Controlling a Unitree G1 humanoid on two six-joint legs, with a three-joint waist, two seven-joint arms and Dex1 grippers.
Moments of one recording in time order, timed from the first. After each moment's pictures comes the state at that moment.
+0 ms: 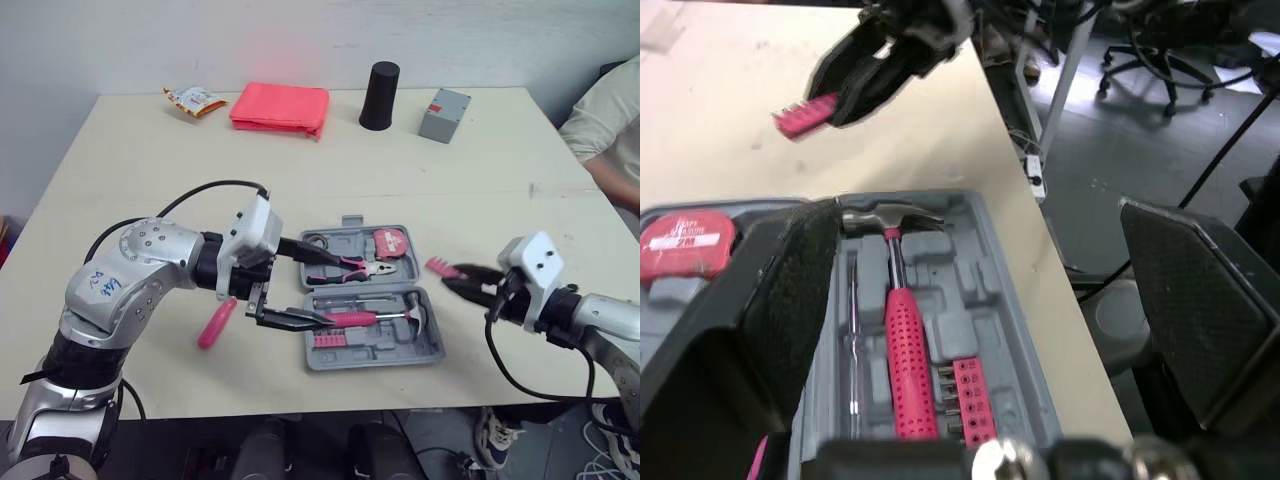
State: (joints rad) left arm -0.56 0.78 -0.12 -0.41 -0.65 0.67 -1.12; right arm -0.09 -0.97 -0.19 -0.51 0.56 0.66 0.96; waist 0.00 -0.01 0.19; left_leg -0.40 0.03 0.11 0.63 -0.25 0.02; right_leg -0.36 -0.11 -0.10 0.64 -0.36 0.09
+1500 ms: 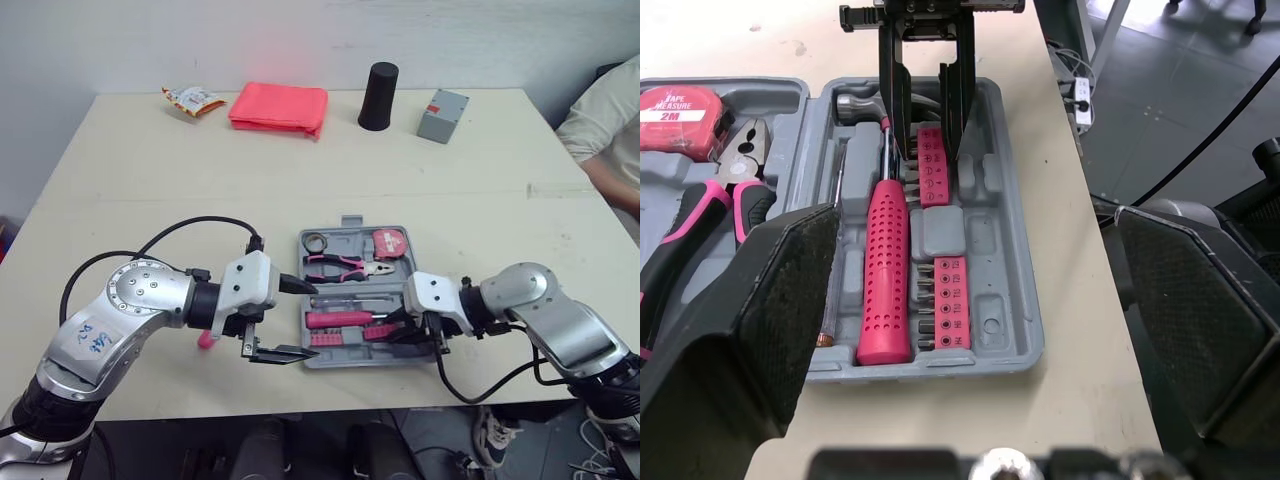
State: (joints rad) left arm -0.38 0.84 -0.10 -0.58 -0.56 0.64 -1.01; right arm -0.45 -0.88 0.32 -0.27 0.21 0.48 1.25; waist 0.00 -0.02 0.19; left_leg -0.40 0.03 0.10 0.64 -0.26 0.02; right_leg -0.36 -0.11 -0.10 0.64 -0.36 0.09
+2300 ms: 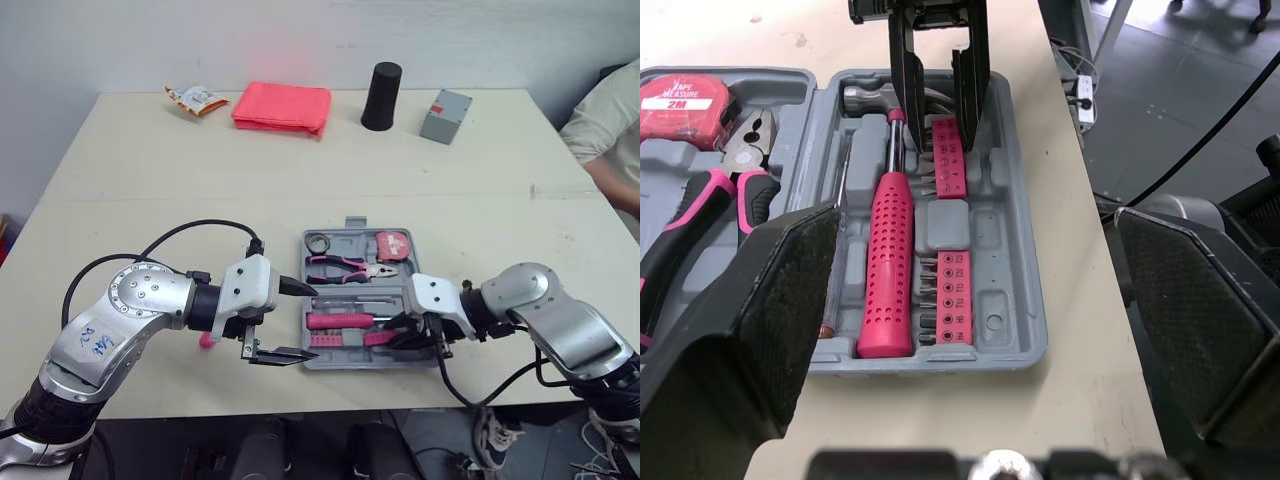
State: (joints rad) left arm -0.36 0.84 -0.11 -0.57 -0.54 0.62 -1.02; right arm -0.45 -0.89 0.32 -0.32 0.23 0.58 1.28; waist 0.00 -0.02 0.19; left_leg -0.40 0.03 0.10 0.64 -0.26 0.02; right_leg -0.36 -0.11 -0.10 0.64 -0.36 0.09
